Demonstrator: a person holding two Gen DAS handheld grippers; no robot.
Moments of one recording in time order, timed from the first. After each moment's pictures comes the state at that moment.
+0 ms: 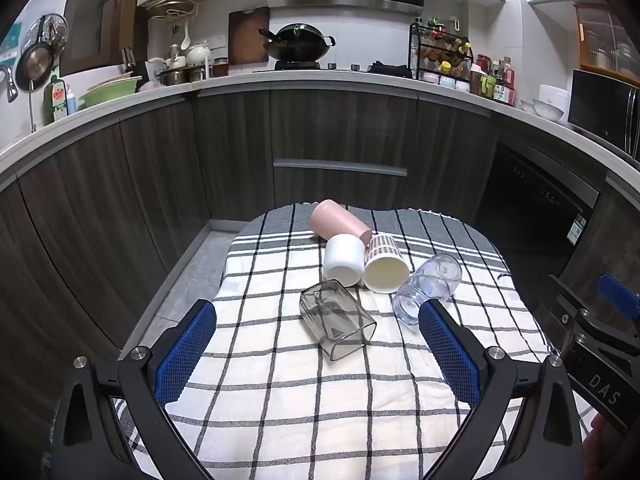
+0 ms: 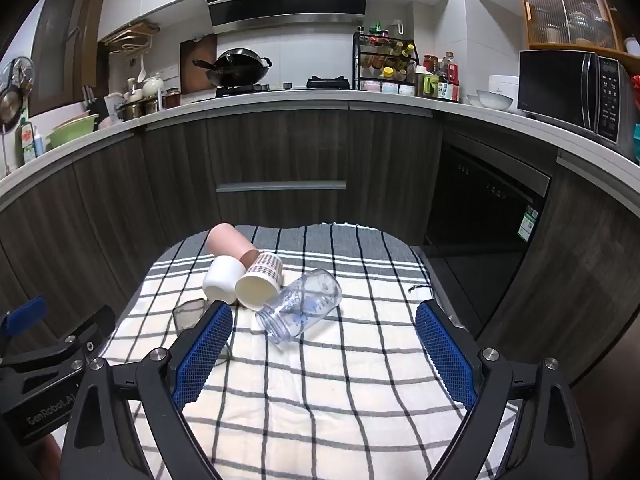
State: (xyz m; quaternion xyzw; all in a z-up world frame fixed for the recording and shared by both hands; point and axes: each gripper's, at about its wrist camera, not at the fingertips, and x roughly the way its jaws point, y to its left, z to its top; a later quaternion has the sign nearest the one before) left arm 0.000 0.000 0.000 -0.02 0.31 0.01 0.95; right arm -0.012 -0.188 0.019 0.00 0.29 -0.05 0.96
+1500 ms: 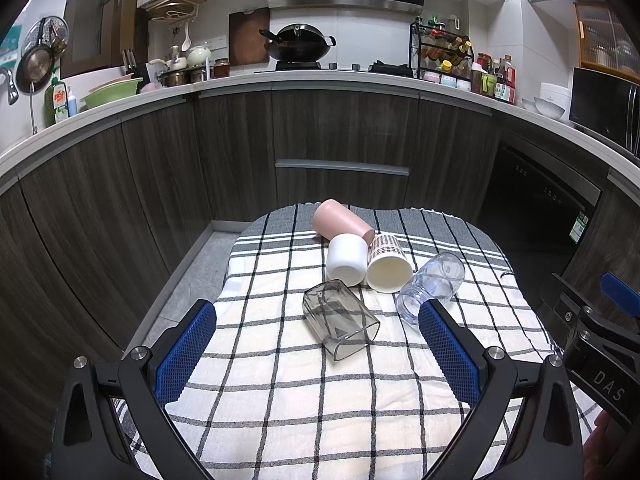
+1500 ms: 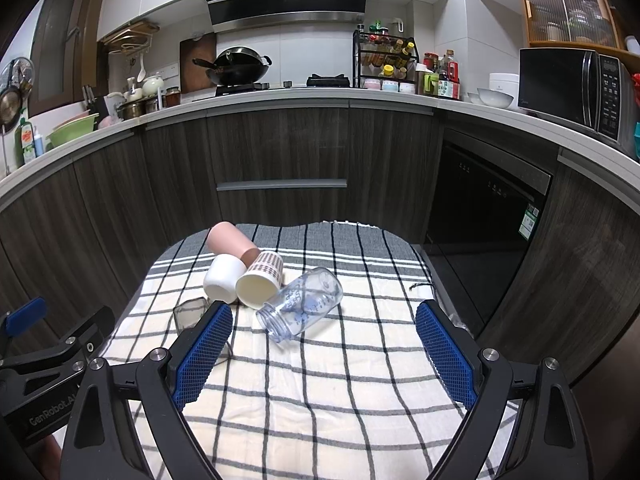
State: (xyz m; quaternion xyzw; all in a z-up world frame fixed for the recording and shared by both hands) left arm -0.001 0.001 -0.005 -0.02 0.30 0.01 0.95; right arm -0.010 -0.188 0.018 0.00 0.29 -0.05 0.96
